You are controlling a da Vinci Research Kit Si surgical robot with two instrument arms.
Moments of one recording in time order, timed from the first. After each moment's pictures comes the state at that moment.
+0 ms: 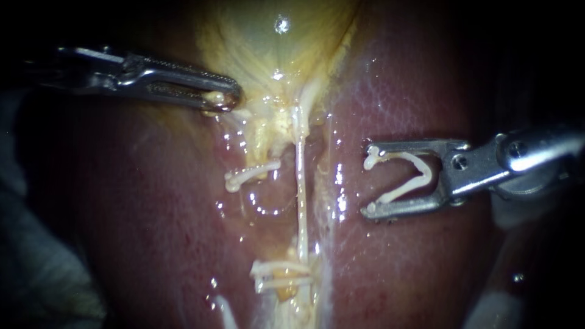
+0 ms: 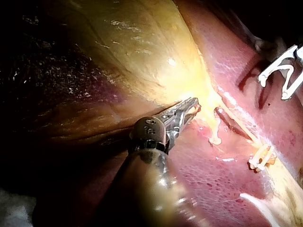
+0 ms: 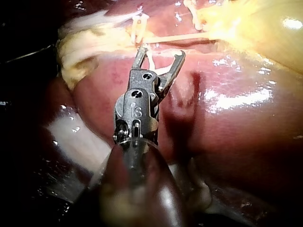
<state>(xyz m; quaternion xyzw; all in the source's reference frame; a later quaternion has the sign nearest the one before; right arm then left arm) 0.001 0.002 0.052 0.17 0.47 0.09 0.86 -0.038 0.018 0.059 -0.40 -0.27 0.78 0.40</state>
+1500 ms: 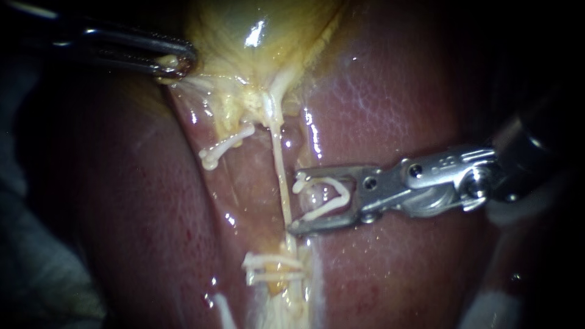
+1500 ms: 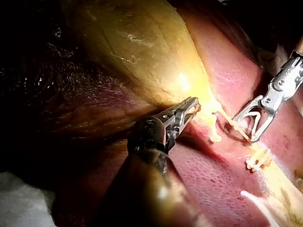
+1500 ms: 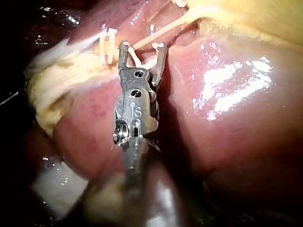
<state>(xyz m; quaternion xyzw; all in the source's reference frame) 0.011 -0.002 0.063 0.25 0.47 0.16 0.83 -0.033 0.021 0.052 -0.40 -0.24 0.78 0.42</state>
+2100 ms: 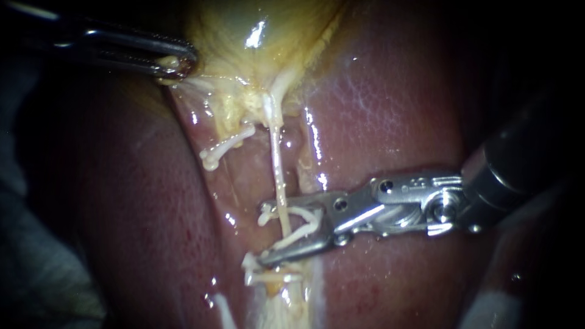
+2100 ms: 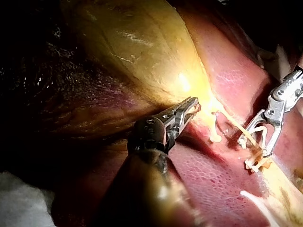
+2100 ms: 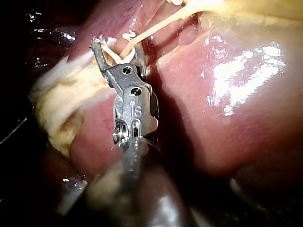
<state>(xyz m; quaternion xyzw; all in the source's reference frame) 0.013 -0.004 0.061 0.35 0.53 0.17 0.76 -0.033 0.021 0.052 -0.40 -0.24 0.78 0.42</state>
